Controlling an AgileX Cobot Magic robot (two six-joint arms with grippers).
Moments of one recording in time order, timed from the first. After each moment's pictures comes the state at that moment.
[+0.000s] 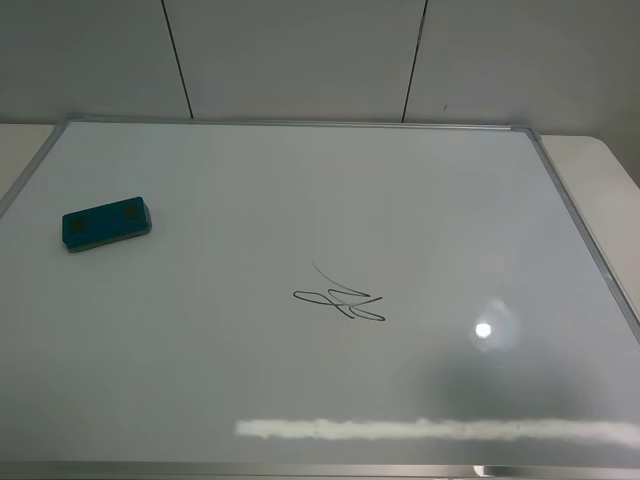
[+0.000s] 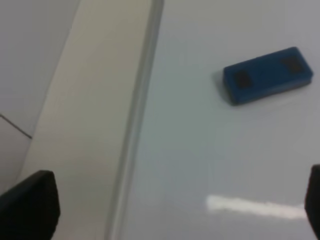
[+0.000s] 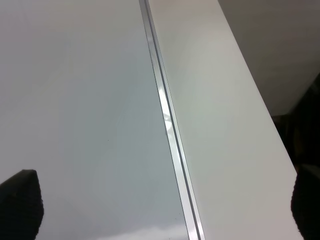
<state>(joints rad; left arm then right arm) 0.04 0.35 -0.68 0.21 1.02 -0.07 0.01 0.00 -0.49 -0.18 1.06 0.07</state>
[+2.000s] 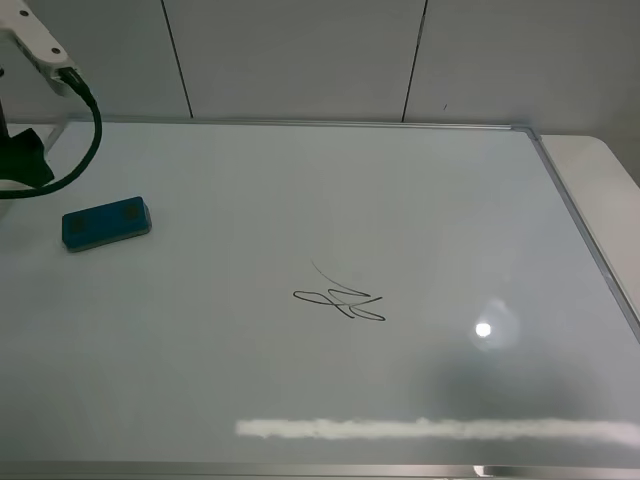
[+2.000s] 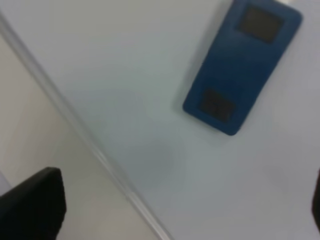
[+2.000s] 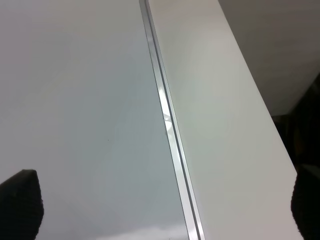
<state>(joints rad) -0.07 1.47 -1.11 0.15 0.84 0.65 0.01 0.00 -0.49 -0.18 1.06 0.07</state>
